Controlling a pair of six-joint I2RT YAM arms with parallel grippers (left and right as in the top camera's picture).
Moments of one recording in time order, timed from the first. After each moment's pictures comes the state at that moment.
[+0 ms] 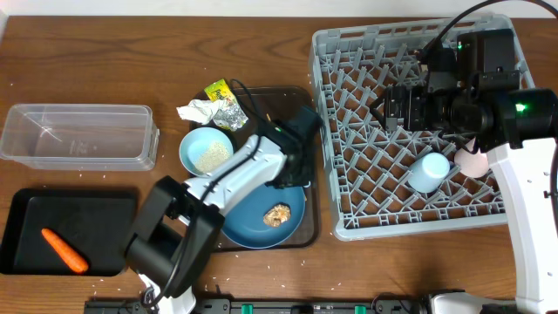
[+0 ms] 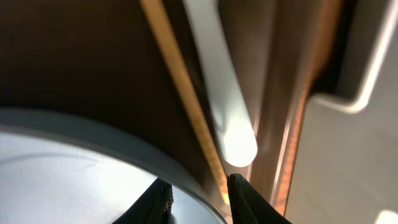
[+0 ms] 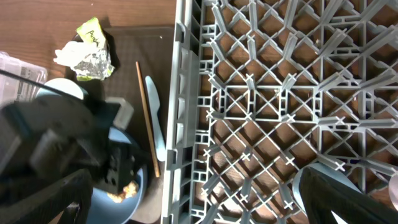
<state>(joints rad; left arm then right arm) -0.63 1.88 1.26 -0.78 0.14 -0.72 0.12 1.47 1.62 -1.16 -0.29 0.13</state>
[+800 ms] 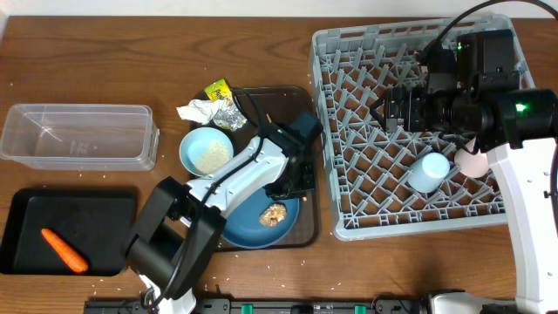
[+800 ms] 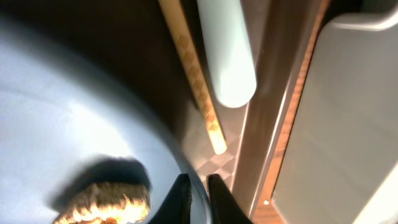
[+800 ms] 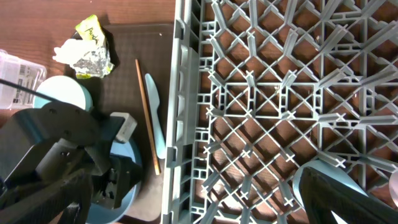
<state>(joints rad) -0.66 1.88 1.26 -0.88 0.24 -0.76 0.12 1.47 1.62 -1.17 -0.29 0.13</state>
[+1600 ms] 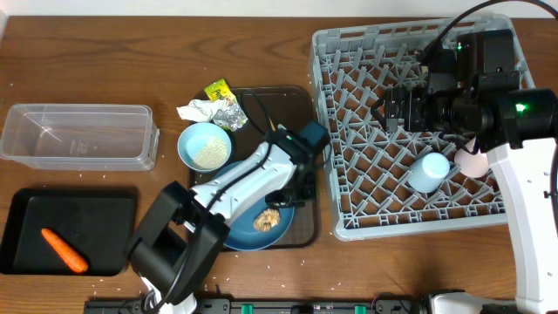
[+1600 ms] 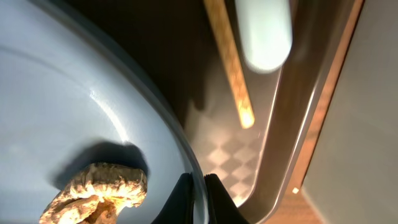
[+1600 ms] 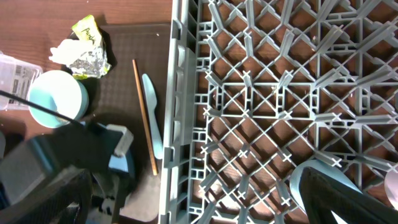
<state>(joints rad) -0.73 1.87 1.26 -0.97 0.17 -0.77 0.12 1.47 1.62 -1.17 -0.28 0.13</state>
